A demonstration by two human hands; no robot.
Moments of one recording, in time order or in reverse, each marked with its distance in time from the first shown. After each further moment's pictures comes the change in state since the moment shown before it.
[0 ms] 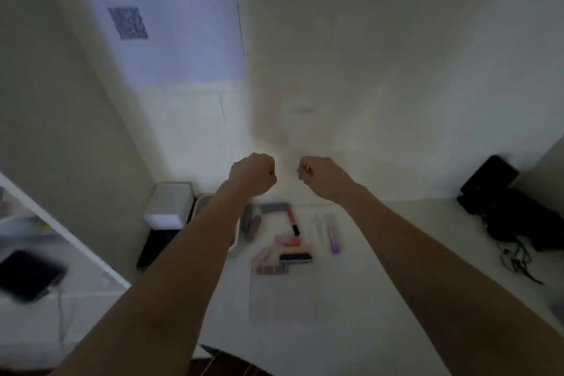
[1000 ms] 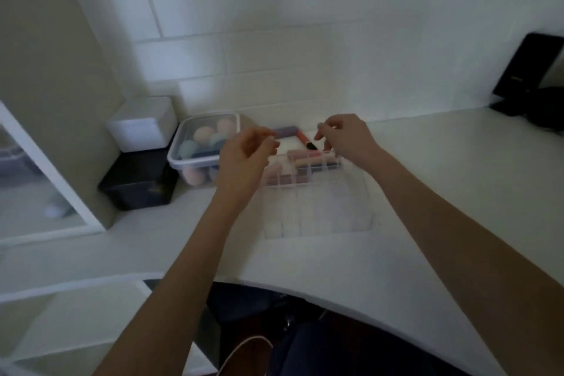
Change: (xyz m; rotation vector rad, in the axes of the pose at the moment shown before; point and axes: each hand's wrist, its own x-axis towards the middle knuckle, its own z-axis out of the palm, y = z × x) left_hand -0.089 -0.080 0.198 -1.138 0.485 0.213; right_hand -0.050 0.072 0.165 0.317 0.433 0.120
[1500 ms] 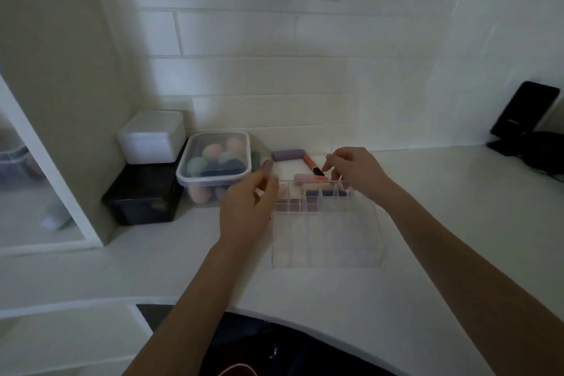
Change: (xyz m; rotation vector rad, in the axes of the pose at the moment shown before) left_hand -0.023 -0.024 -0.008 0.324 0.060 0.025; right_hand -0.001 0.000 0.000 -0.005 -0.106 0.063
